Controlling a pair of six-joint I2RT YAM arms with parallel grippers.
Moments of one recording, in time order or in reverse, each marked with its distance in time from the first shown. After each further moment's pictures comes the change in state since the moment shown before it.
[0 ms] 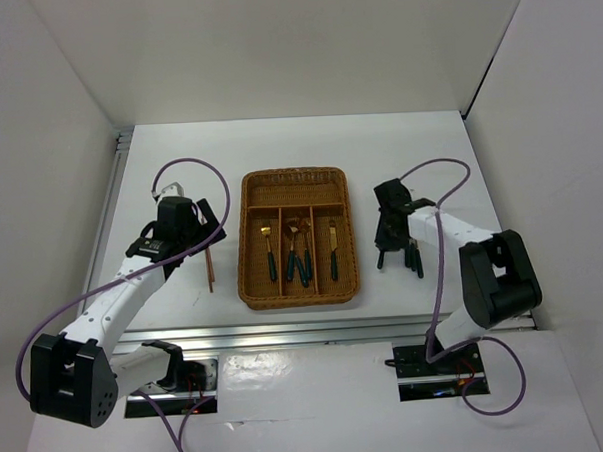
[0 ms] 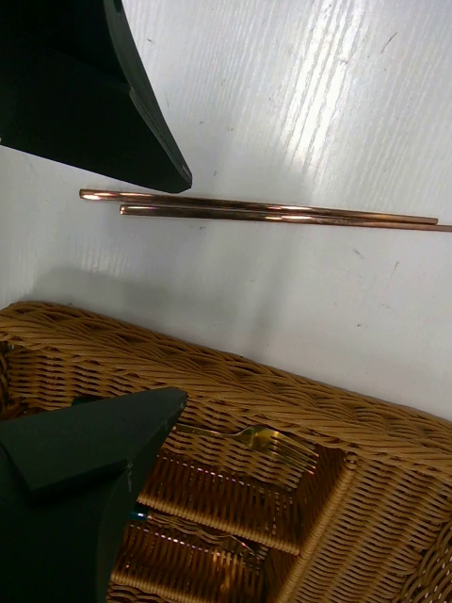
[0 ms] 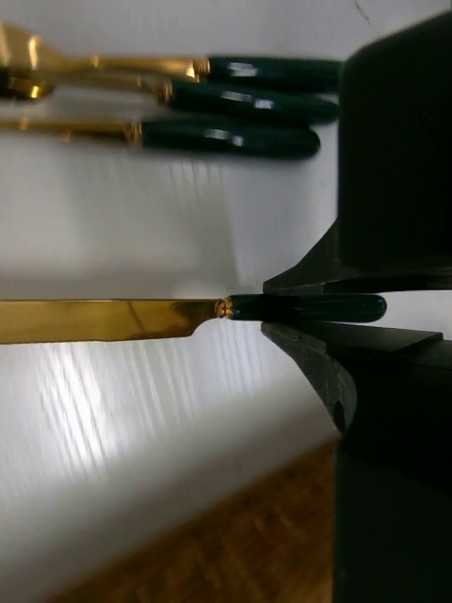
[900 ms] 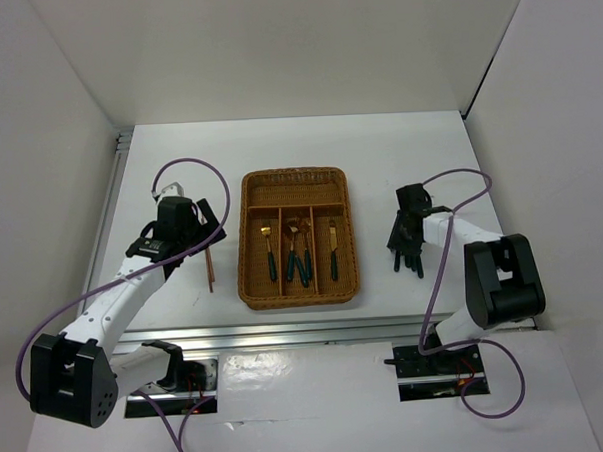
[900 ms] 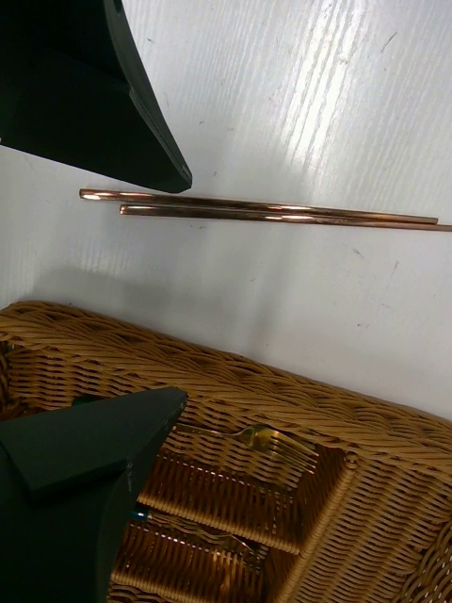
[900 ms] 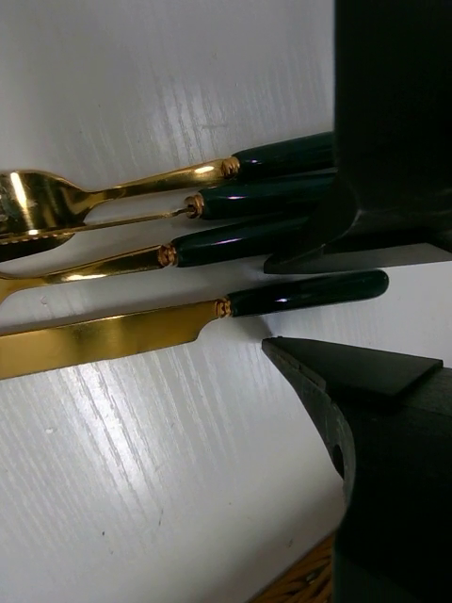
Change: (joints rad) left arm 0.000 0.000 0.000 0.000 0.000 0.000; right arm -0.115 -0.028 -0.068 0.072 -0.021 -0.027
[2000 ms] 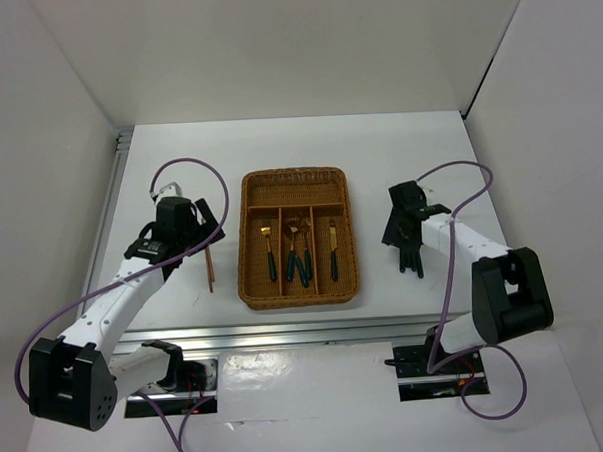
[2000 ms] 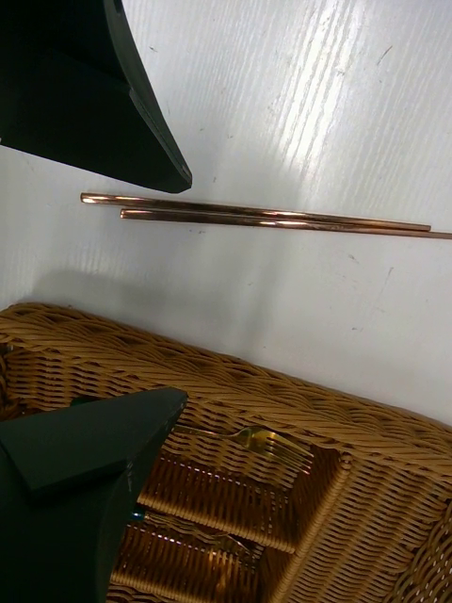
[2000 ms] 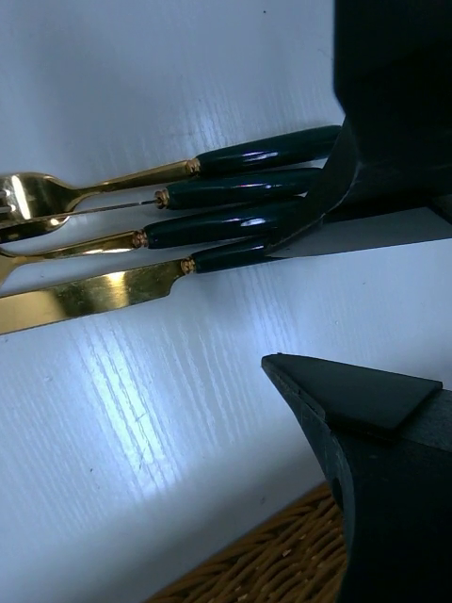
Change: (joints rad) left arm 0.000 -0.018 0.000 -0.008 -0.016 0.000; right arm 0.079 -0.093 0.038 -0.089 0.103 0.049
